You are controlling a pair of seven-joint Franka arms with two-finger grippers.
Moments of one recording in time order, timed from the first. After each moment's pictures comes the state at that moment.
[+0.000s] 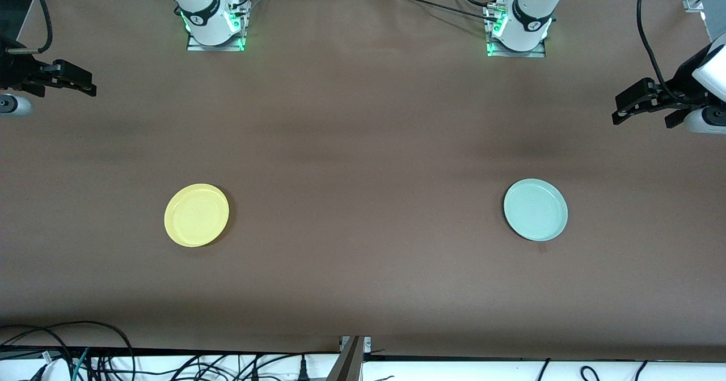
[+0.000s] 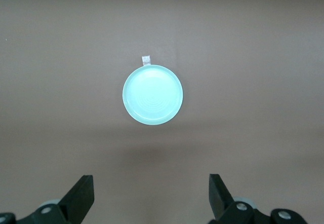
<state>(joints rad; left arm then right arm) 0.06 0.10 -0.11 -1.39 -0.02 1.49 -0.02 0.01 0.04 -0.02 -1.52 -0.04 1.39 -0.05</state>
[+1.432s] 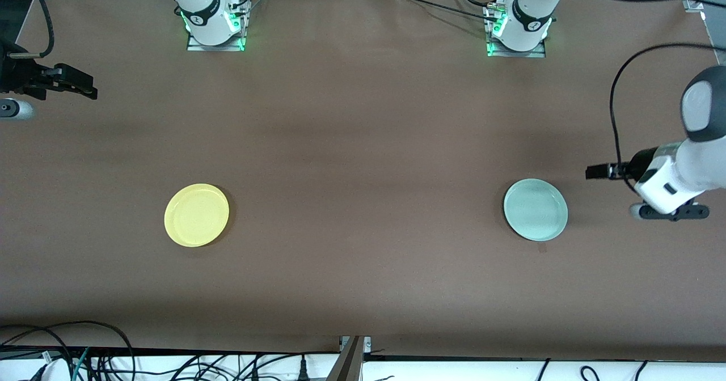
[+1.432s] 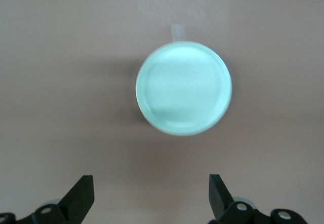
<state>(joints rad) 0.13 0.43 -0.09 -1.50 0.02 1.71 -0.01 0.01 0.06 -0.02 -1.51 -0.04 1.39 -0.05</state>
